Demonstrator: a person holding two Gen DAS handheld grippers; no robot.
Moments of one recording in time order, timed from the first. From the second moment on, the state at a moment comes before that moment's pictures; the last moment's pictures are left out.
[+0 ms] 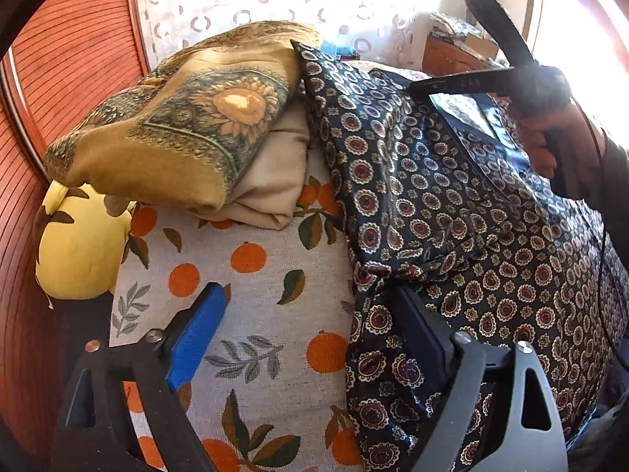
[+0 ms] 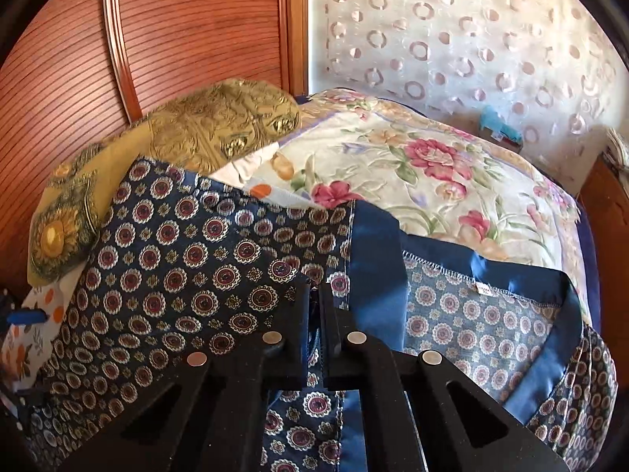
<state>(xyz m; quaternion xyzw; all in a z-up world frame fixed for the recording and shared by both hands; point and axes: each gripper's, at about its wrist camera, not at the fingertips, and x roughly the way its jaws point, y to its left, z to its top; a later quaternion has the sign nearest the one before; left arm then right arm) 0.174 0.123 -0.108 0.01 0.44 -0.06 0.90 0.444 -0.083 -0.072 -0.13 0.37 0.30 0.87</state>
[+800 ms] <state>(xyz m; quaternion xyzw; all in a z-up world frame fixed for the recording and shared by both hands) 0.175 0.122 -0.106 0.02 0.44 -0.06 0.90 0.286 -0.267 -0.058 -0.06 0.34 0.24 0.91</state>
